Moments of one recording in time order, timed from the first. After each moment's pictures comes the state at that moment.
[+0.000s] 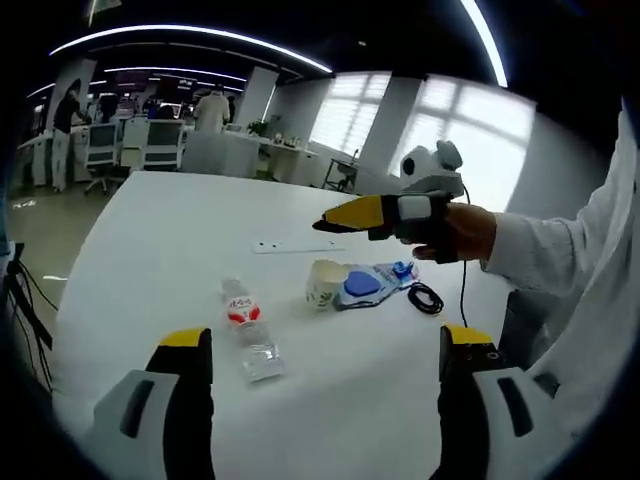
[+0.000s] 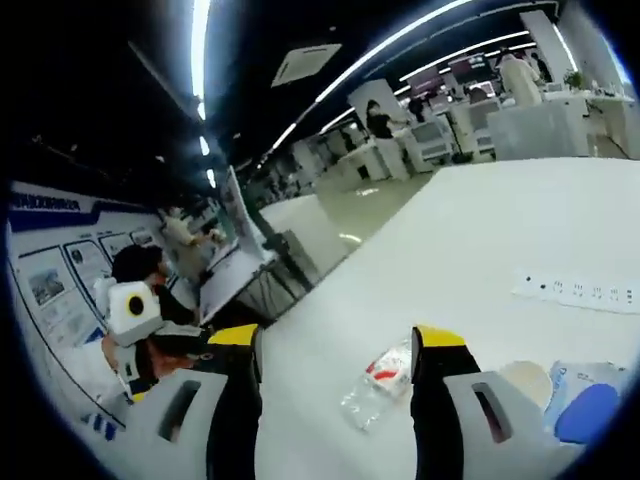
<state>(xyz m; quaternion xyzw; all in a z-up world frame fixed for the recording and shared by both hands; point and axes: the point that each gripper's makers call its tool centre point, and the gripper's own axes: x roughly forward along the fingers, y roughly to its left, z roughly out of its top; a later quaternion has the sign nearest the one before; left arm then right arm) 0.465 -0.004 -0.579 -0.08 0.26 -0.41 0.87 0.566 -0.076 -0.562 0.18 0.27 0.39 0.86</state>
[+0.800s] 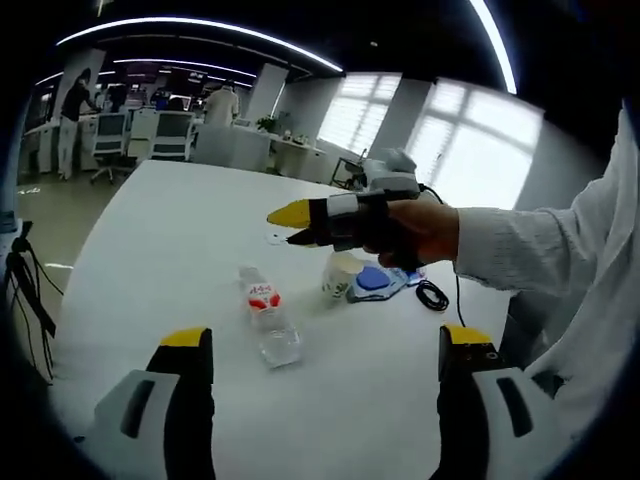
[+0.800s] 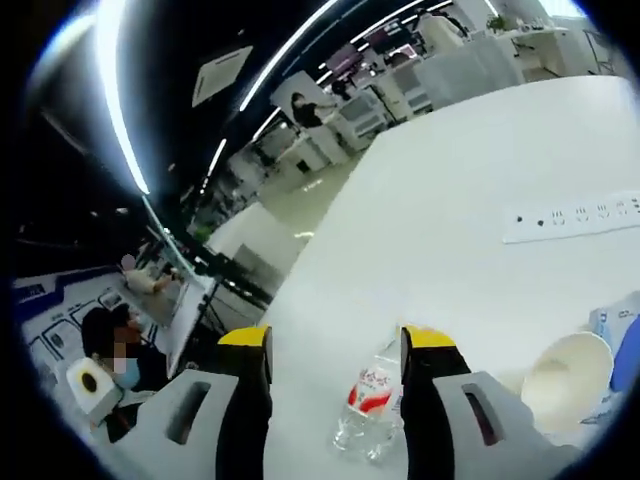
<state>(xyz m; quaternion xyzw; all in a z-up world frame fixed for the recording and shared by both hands) 0.473 0.021 -0.598 -0.09 0.28 -0.40 0.87 0.630 -0.058 -0.641 0.25 0.36 0.26 0.86</state>
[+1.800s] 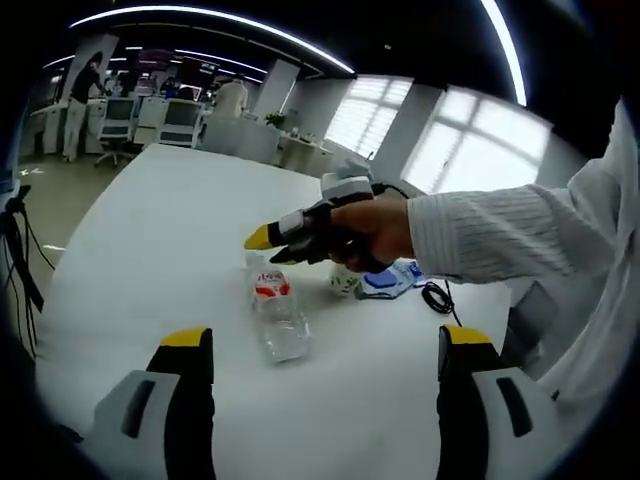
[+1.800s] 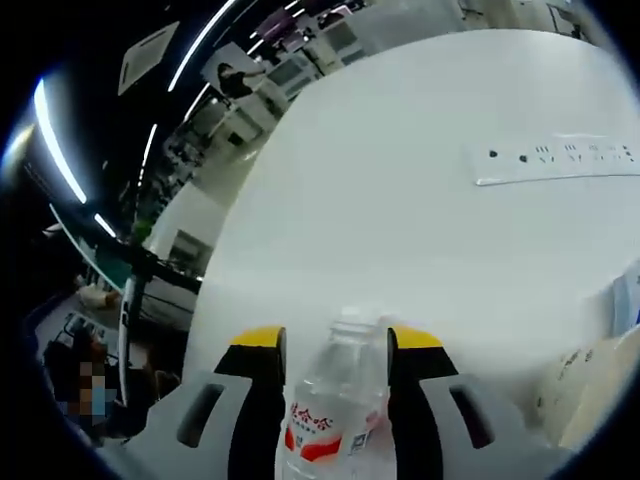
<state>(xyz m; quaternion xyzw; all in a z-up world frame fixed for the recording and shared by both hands) 0.478 0.022 -0.621 -0.12 0.28 -0.39 0.87 0.657 -0.057 -0.729 0.24 0.47 0.15 0.84</state>
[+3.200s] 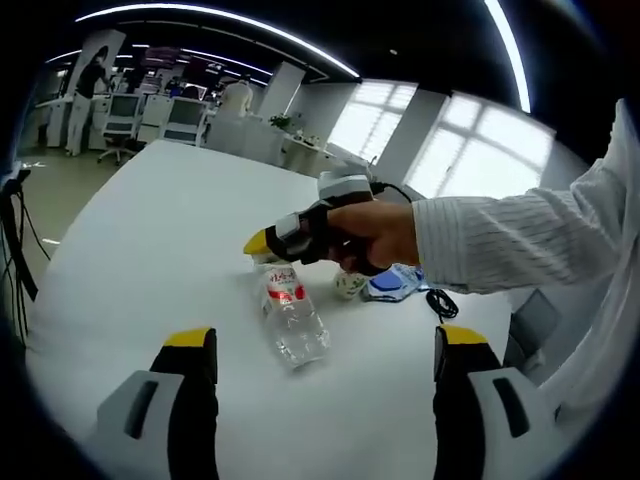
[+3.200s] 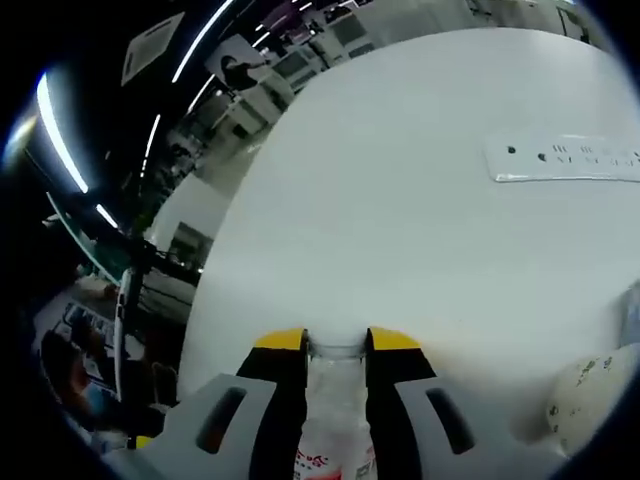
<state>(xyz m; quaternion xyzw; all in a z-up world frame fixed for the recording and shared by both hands) 0.495 0.017 -0.635 -0.14 0.28 -0.38 0.87 0.658 -0.045 -0.722 0.23 0.46 0.17 0.84</state>
